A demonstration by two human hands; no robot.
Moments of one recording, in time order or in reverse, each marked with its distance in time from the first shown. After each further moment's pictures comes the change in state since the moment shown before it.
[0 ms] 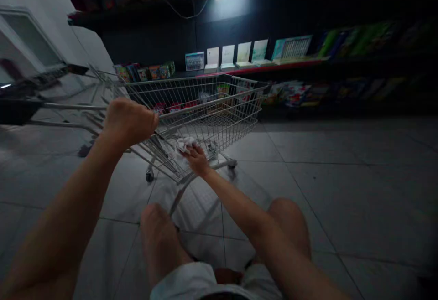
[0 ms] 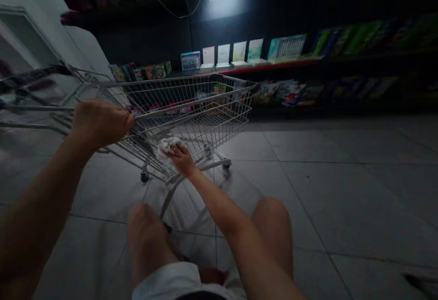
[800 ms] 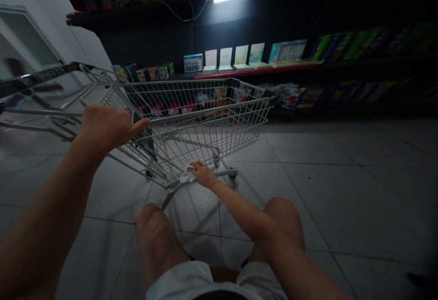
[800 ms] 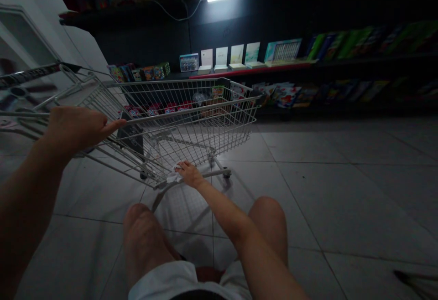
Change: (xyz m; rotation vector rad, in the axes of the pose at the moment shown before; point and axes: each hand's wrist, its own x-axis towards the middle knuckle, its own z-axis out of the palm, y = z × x) left_hand -0.013 -0.024 0.000 -0.043 -0.330 -0.220; right_hand -0.065 0.008 -0.020 0.103 -0.500 -0.024
